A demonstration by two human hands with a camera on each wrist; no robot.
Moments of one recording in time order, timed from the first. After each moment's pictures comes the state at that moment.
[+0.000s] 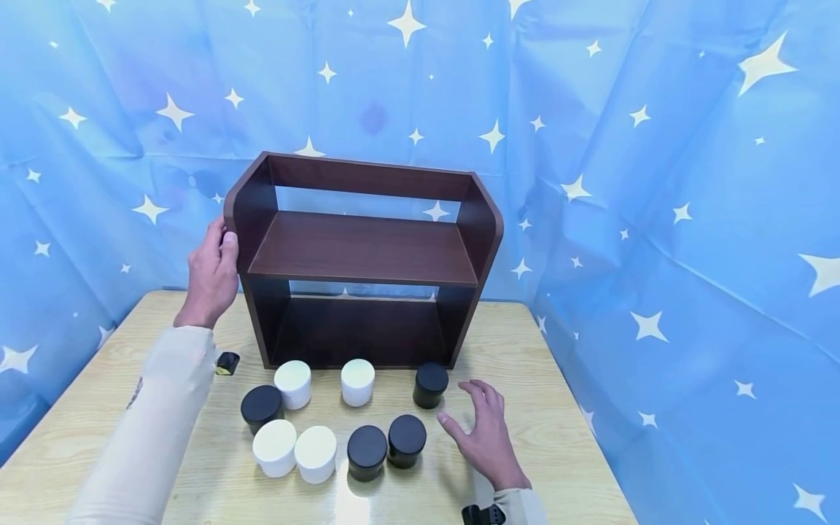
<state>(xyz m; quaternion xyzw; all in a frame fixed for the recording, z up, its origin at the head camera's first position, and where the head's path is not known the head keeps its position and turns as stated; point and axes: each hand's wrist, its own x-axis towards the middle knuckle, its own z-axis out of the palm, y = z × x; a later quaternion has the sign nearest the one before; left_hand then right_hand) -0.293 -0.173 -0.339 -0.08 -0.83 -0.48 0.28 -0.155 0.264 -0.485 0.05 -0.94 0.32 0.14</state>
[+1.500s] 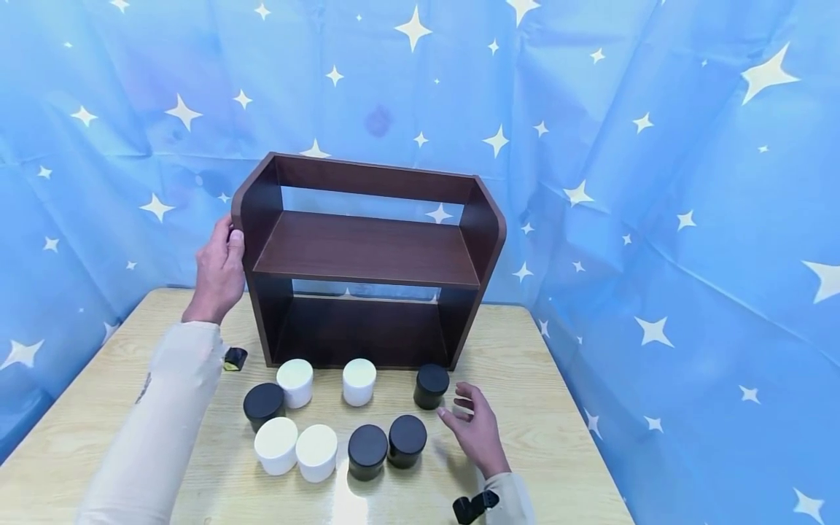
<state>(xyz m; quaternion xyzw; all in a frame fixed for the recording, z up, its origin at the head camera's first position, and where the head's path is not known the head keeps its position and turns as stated) -0.292 -0.171 -0.336 -0.07 -0.83 -0.49 0.27 -0.183 0.260 -0.519 -0.01 -0.86 0.51 0.07</state>
